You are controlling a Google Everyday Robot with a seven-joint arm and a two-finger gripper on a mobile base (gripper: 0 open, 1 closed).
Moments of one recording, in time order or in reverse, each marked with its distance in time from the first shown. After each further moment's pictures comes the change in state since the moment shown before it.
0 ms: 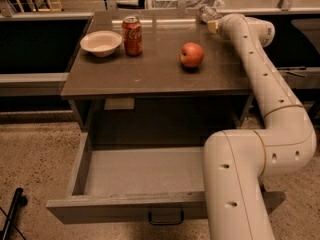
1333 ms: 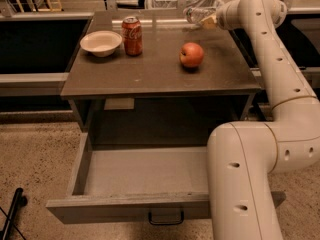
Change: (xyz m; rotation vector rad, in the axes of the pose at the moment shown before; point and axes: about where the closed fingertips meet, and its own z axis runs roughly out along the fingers) arm -0.032 0.041 -0.045 -0.195 0.093 -0.241
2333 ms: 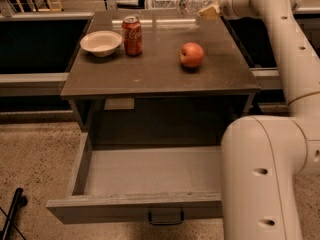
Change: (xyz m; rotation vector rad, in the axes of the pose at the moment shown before) arm -0.045 0.019 -0.047 -0.116 -0.073 -0.078
